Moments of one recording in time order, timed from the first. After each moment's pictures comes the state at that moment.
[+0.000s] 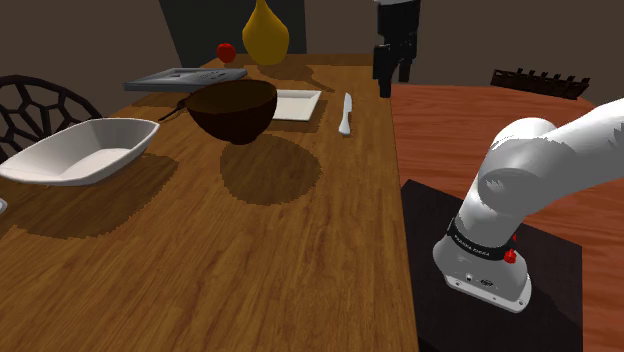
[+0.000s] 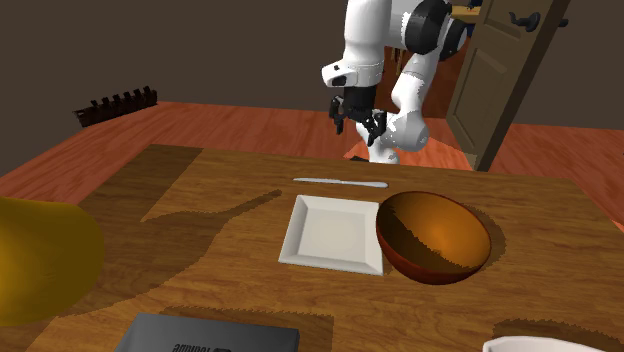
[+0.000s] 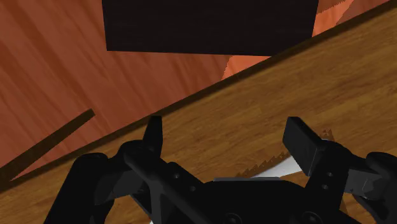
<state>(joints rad) -0.02 -0.83 0.04 -2.39 -0.03 1.46 0.01</state>
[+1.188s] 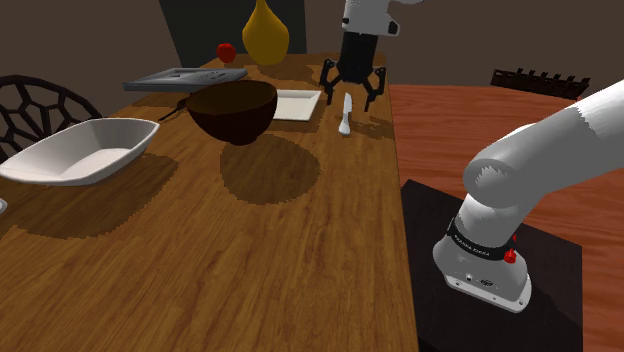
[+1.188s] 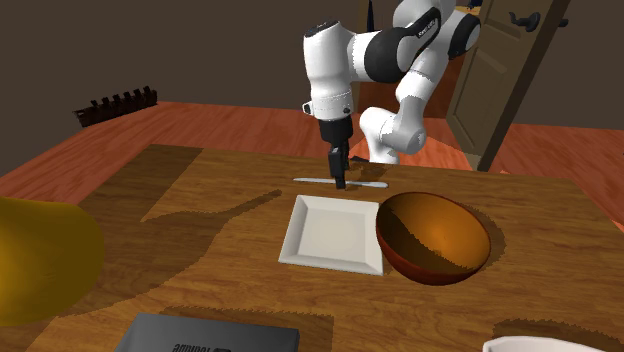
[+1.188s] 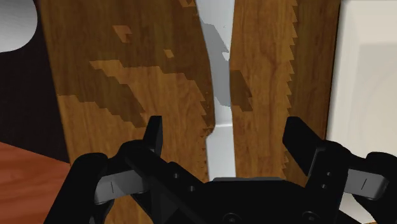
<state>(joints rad) -0.30 -0.63 0.18 -2.44 0.35 1.78 0.90</state>
